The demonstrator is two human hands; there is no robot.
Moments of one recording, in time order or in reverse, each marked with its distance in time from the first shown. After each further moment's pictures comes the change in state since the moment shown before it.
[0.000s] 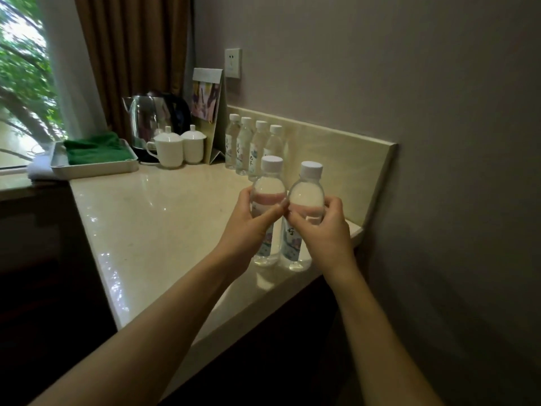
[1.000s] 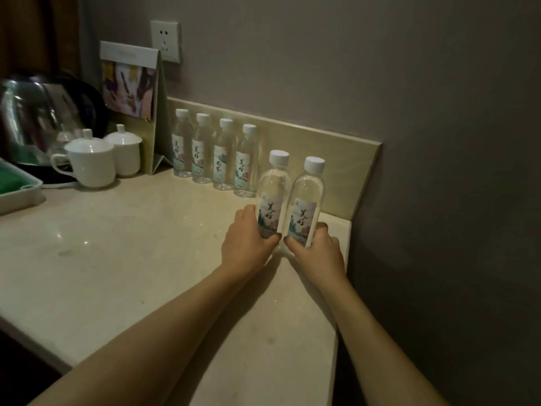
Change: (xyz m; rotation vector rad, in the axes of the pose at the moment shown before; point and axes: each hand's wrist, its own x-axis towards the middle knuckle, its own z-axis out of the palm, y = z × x) left_hand 0.109 -0.062 -0.075 0.739 -0.181 0.204; right_hand 0.019 0.019 0.098 -0.521 0.262 0.398
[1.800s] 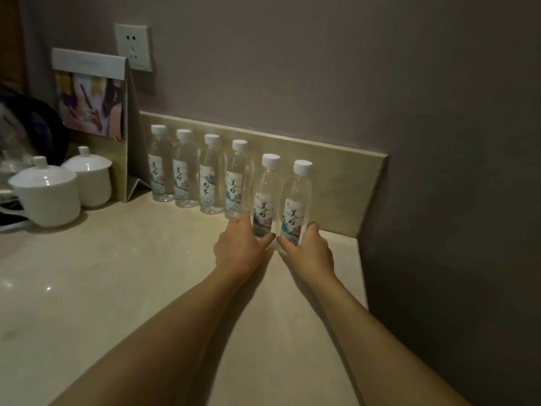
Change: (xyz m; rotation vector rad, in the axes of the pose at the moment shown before) left_hand 0.090 -0.025 0.018 0.166 -0.047 -0.039; right_hand 0.081 -0.021 0.044 -0.144 0.121 0.124
